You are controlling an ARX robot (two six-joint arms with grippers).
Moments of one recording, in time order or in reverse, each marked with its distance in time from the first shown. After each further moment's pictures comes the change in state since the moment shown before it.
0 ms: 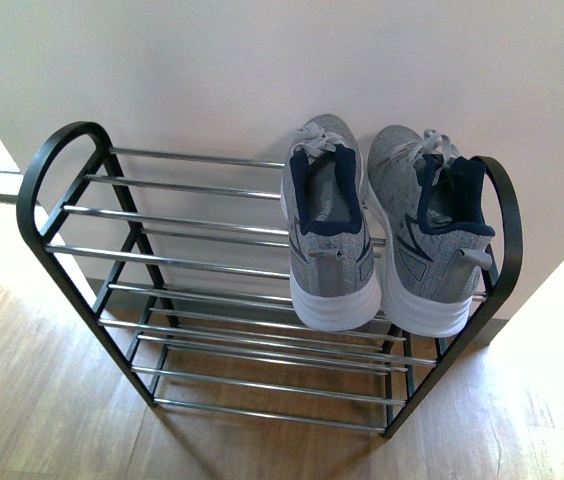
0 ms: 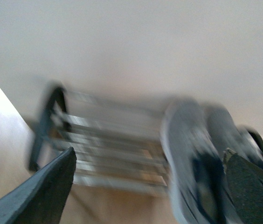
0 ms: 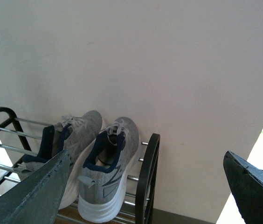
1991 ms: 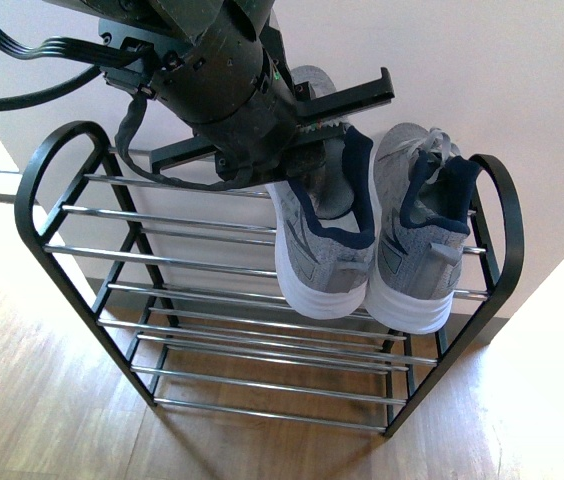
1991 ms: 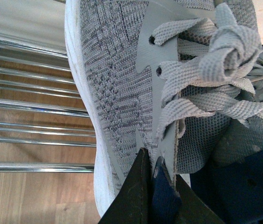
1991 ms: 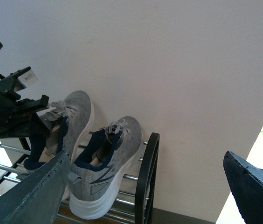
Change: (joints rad) left arm -0.252 0.655 0.239 0.074 0.121 -0.273; right arm 0.000 0.000 0.000 0.000 0.000 0.000
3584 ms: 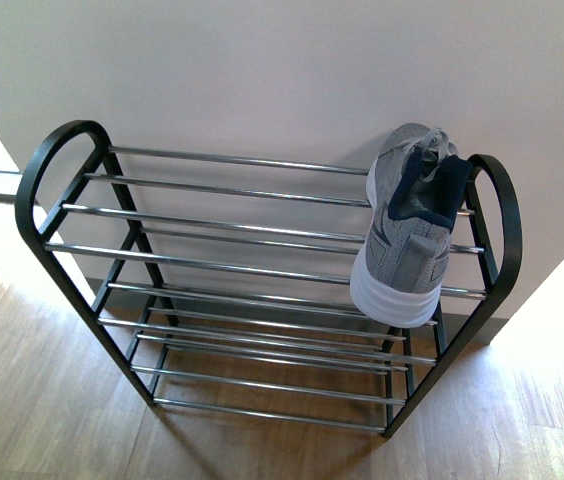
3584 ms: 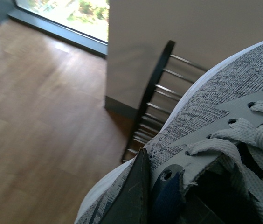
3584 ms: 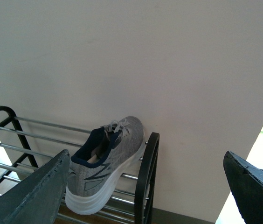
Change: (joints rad) left arm 0.319 -1.563 -0.953 -0.275 -0.383 0.219; right arm 0.000 0.000 0.000 0.000 0.000 -0.001
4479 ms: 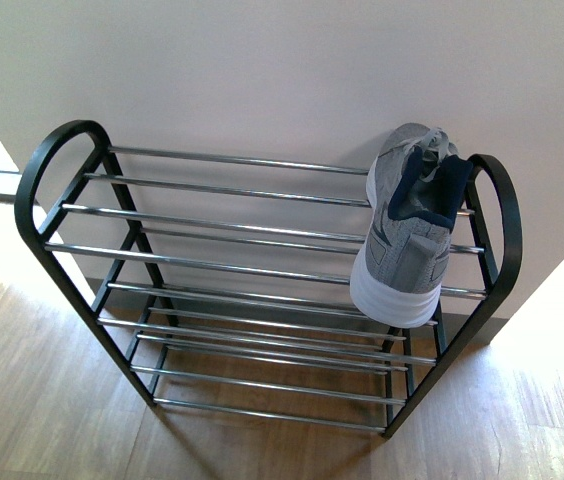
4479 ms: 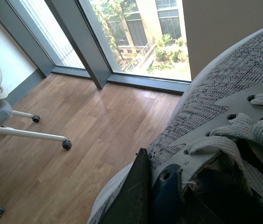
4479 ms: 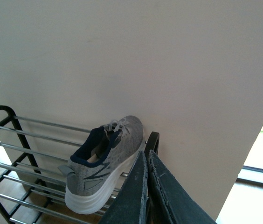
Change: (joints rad) left arm -0.021 -0.191 -0.095 0.074 -0.394 0.459; right arm 0.000 0.003 0.000 0.000 0.000 -0.001
